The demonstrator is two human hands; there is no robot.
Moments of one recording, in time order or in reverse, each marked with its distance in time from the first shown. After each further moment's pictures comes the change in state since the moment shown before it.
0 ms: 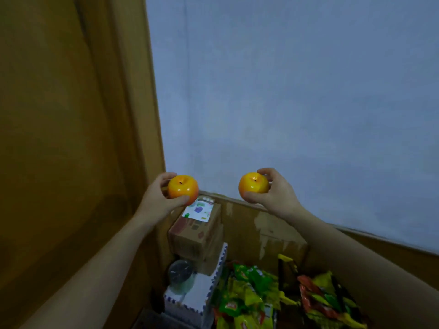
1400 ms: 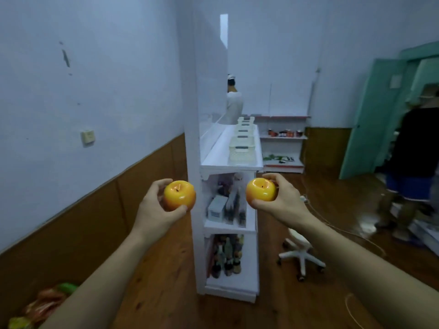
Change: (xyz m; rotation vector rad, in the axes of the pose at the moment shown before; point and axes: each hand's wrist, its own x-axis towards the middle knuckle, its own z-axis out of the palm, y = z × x) left_hand -0.564 0.330 0.380 -0.553 -1.422 0.738; right_hand -0.843 -0.133 -0.306 -0.616 1.354 0.873
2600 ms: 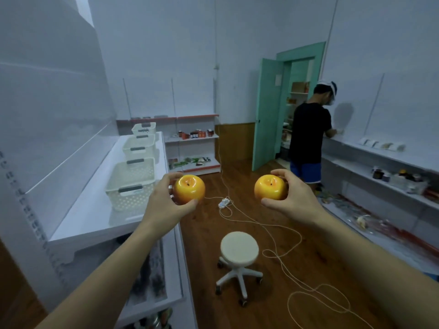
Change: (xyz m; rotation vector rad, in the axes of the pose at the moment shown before) left_hand 0.346 -0.027 0.413 -0.203 -0.419 0.245; right_hand 0.230 0.269 -0.167 -0.352 0.294 0.266
